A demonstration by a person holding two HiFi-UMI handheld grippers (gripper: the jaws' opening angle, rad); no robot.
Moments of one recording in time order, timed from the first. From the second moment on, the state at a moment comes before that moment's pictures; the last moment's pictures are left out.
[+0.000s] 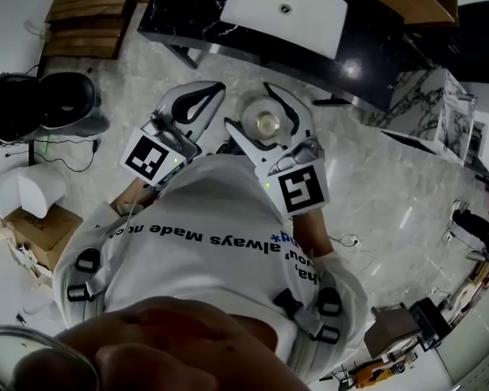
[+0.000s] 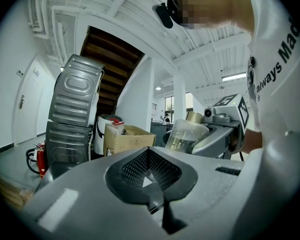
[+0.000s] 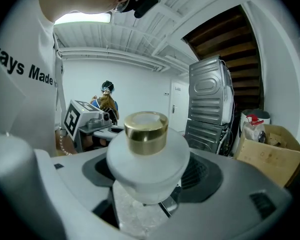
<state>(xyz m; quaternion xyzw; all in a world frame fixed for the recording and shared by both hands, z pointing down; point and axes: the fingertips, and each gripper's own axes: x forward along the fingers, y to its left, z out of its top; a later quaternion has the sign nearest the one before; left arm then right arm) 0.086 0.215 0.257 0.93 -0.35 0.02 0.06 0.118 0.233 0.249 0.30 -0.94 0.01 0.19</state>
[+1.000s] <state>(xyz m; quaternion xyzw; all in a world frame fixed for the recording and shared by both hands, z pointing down) 0.142 0.091 0.263 0.91 -0.40 0.03 0.08 0.169 0.110 0.257 0.26 -0.95 0.02 0.17</state>
